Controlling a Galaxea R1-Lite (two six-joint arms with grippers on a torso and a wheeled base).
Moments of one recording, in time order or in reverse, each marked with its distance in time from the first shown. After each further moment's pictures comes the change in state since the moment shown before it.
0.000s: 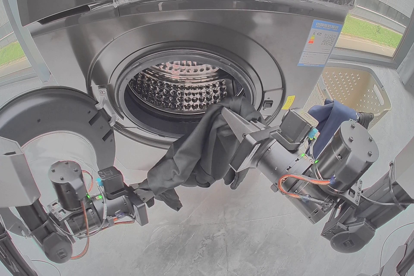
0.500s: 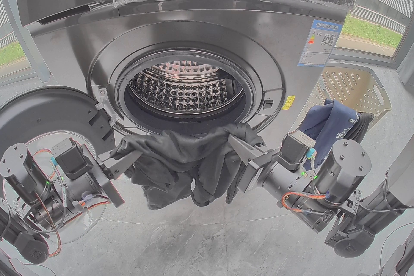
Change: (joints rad) left arm -0.001 -0.307 -0.008 -0.008 -0.001 -0.067; right arm -0.026 0.019 0.120 -0.002 0.024 -0.008
